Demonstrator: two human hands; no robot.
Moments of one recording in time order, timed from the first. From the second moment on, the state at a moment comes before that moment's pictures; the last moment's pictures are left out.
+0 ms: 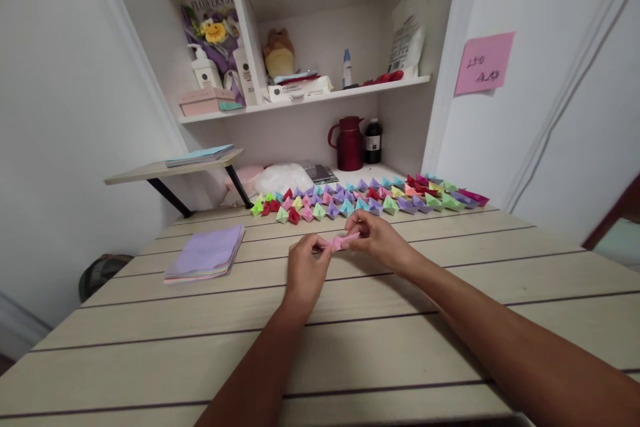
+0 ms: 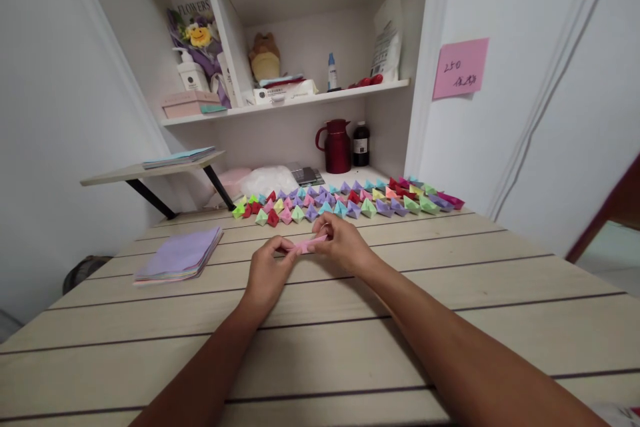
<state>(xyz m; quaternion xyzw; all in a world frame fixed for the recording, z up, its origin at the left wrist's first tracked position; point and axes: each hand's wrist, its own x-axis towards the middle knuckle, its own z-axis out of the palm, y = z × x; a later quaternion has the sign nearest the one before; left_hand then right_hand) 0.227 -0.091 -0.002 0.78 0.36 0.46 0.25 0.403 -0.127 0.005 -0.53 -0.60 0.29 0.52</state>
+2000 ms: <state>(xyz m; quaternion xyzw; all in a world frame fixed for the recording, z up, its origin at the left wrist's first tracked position) 0.231 -0.081 -0.011 0.63 0.30 0.45 0.56 0.392 -0.129 0.007 -0.51 -0.50 0.46 0.53</state>
